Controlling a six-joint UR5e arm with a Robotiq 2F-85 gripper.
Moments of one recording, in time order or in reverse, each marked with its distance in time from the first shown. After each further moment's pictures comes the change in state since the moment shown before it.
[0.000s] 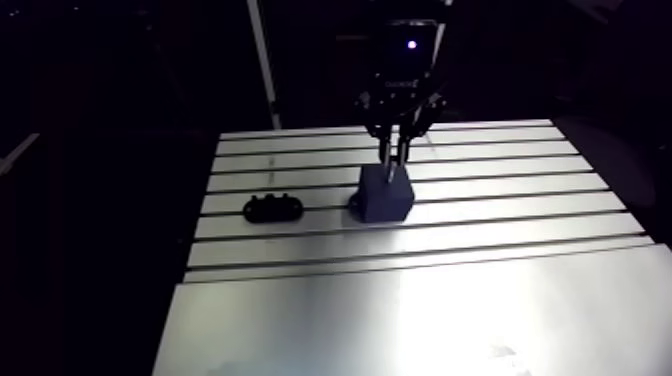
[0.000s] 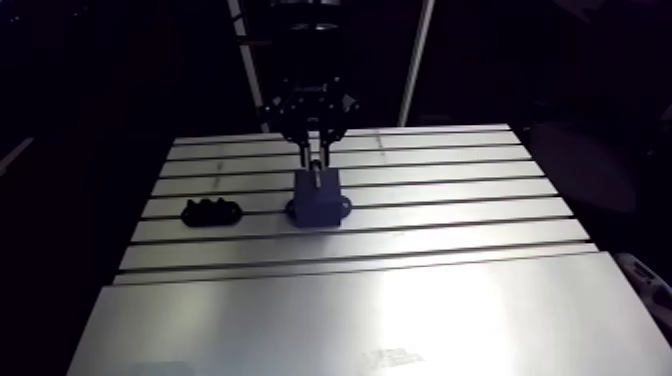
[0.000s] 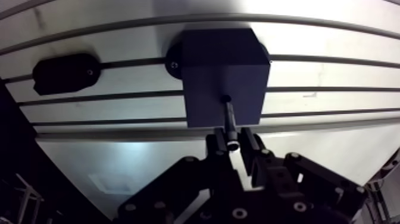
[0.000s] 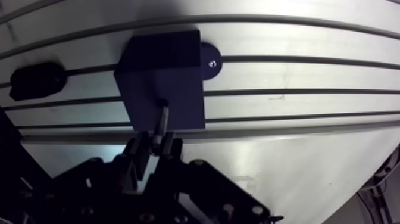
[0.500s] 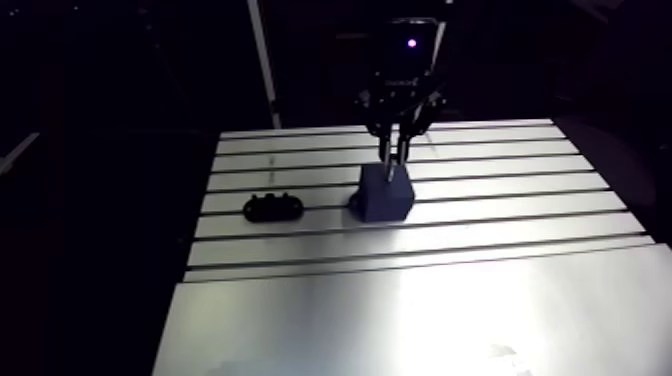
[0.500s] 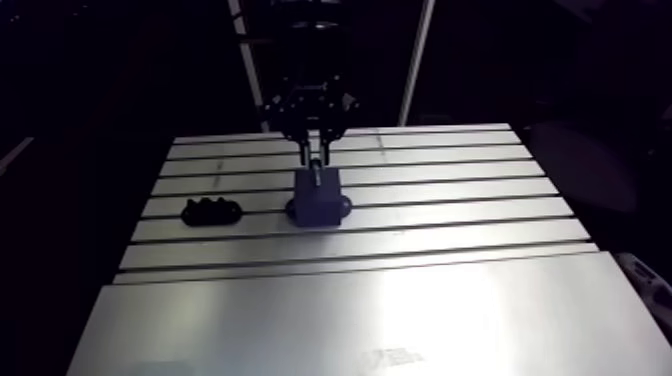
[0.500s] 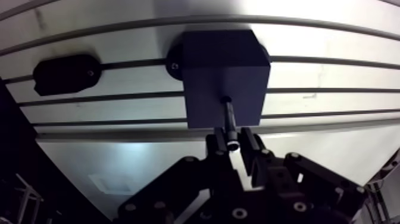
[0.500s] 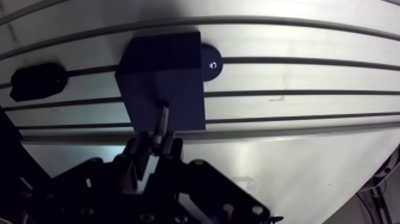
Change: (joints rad) arm 0.001 0.002 -0.003 0.000 0.000 -0.001
